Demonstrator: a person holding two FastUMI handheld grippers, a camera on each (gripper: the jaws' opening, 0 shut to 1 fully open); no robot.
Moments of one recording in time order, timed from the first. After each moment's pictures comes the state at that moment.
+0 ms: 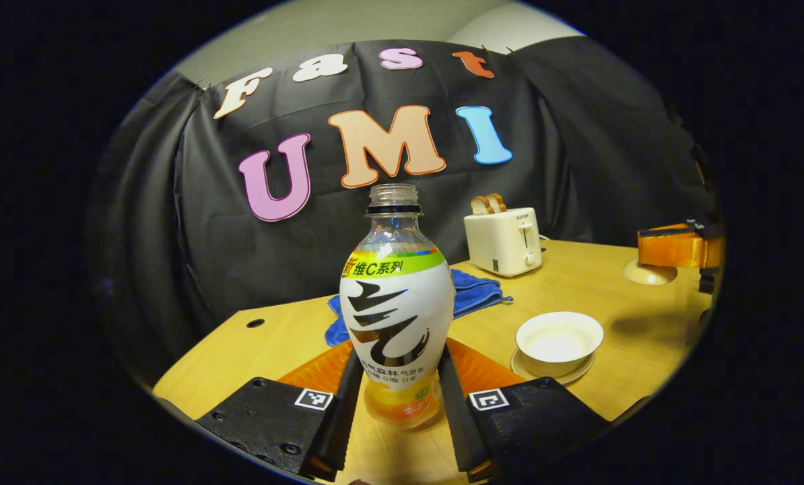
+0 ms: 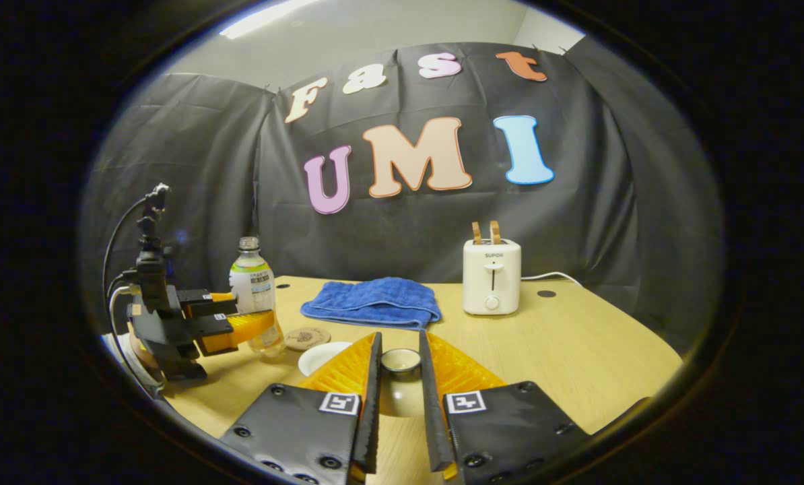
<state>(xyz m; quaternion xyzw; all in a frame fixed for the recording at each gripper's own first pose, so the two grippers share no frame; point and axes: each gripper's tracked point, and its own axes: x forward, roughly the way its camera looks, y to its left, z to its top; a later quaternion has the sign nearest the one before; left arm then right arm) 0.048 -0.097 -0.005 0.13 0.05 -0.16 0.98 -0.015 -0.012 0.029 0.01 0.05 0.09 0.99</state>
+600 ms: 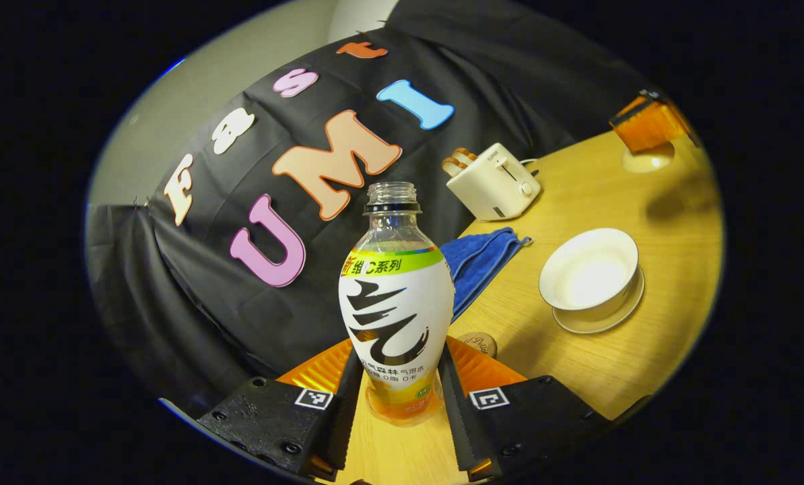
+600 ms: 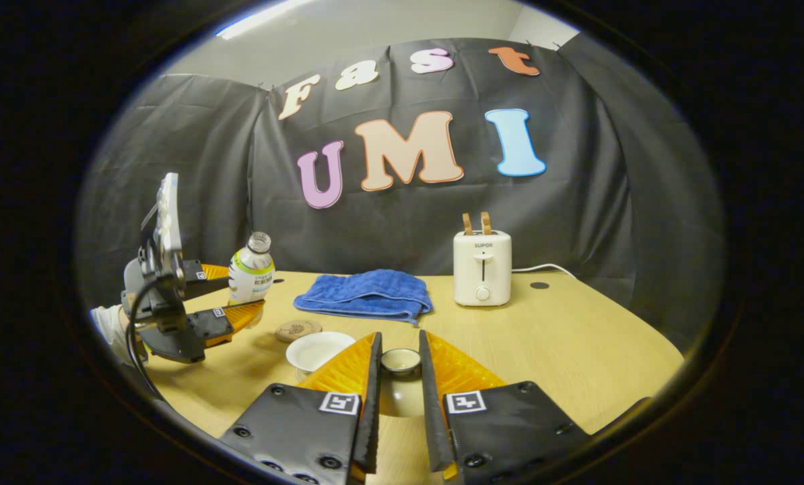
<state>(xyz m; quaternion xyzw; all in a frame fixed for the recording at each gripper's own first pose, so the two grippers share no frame) 0.051 -0.100 -0.006 0.40 0.02 -0.14 0.91 -0.017 -0.029 0.013 0.01 0.07 0.08 0.99</state>
